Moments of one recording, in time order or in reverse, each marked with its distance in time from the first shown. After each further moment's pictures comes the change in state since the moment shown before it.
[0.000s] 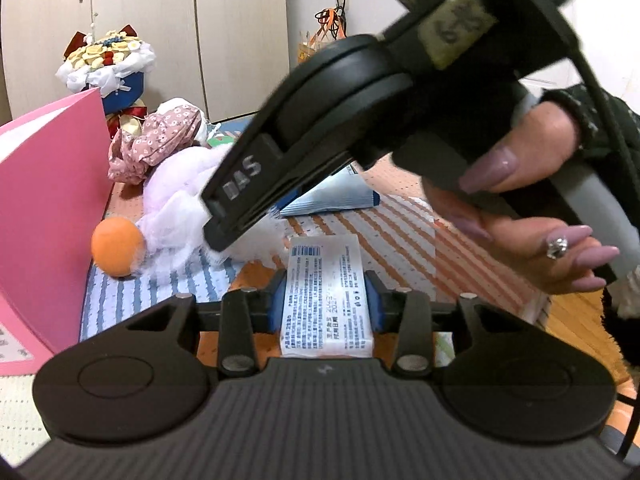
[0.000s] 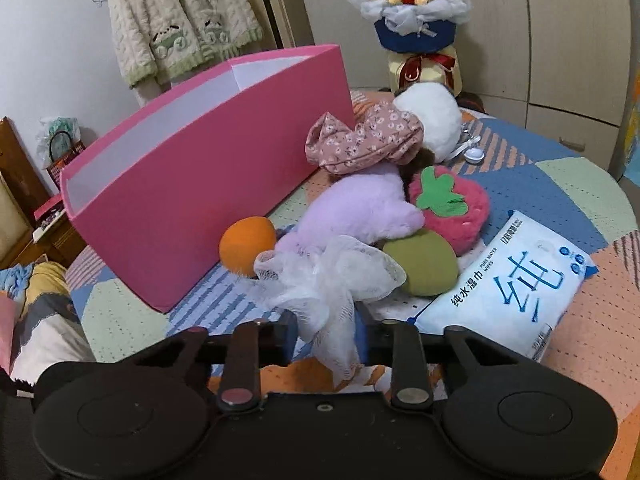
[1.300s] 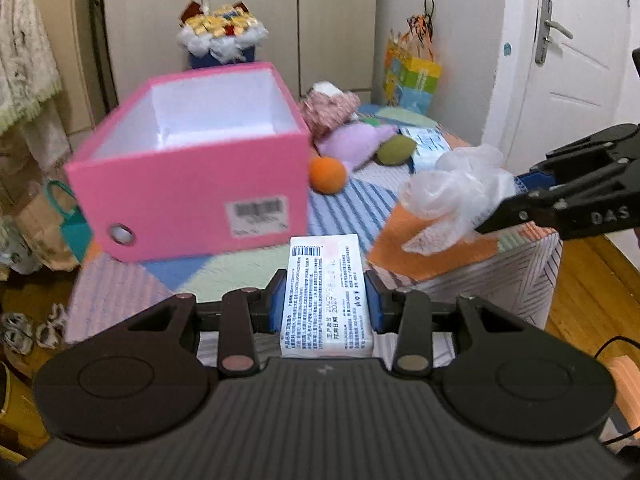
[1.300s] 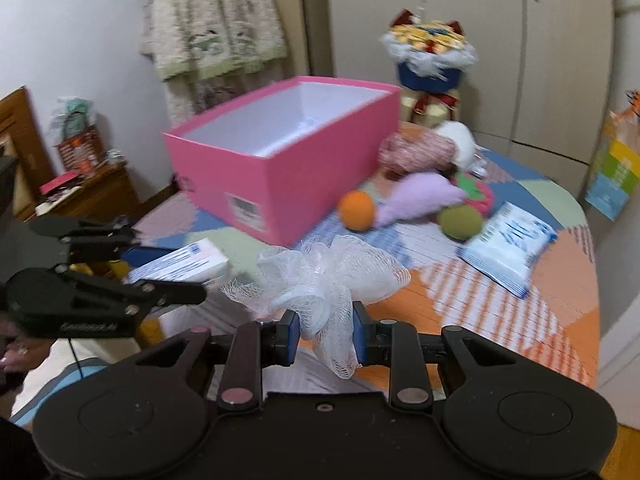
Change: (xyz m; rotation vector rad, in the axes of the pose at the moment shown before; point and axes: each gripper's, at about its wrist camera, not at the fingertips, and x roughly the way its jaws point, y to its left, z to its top) left arm -0.166 0.093 -0.031 -0.132 0.066 0.160; right arm -0.106 0.124 -0.060 -0.101 -0.065 -0.068
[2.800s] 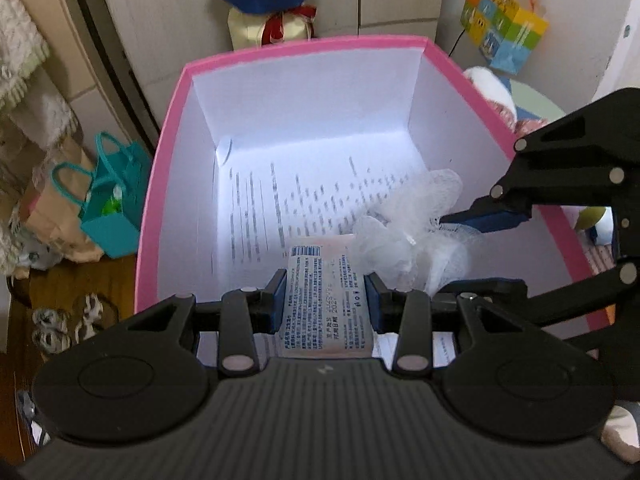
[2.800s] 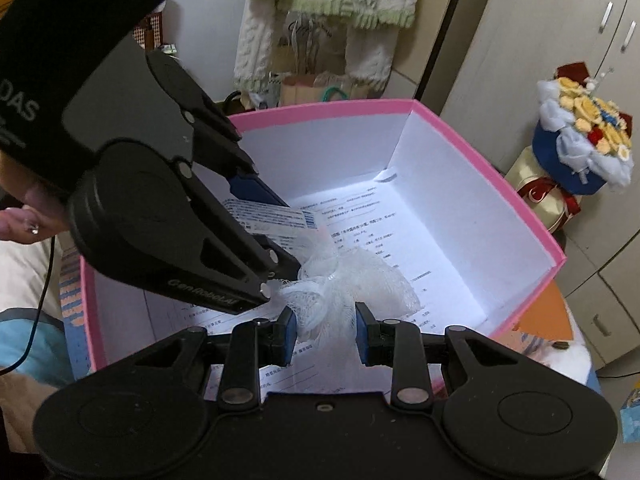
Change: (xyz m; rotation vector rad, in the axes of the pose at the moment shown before) left arm 0.177 0.147 0.151 -0.011 0.348 0.048; right arm 0.204 0.027 0.182 -0.445 0.205 0.072
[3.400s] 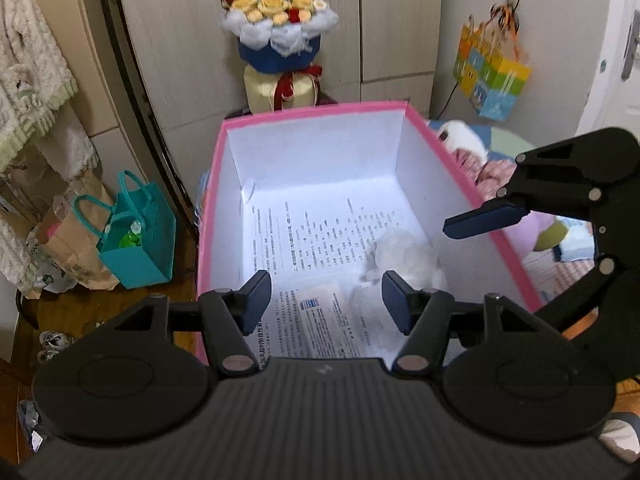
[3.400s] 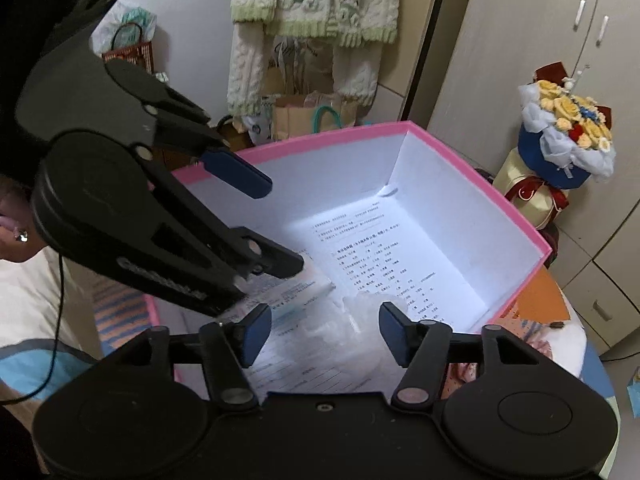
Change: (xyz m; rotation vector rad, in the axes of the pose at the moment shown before) left arm -0.080 -0.005 -0.027 0.000 -0.200 0.021; right arm -0.046 0.022 -0.001 0.082 -0.079 -0.021
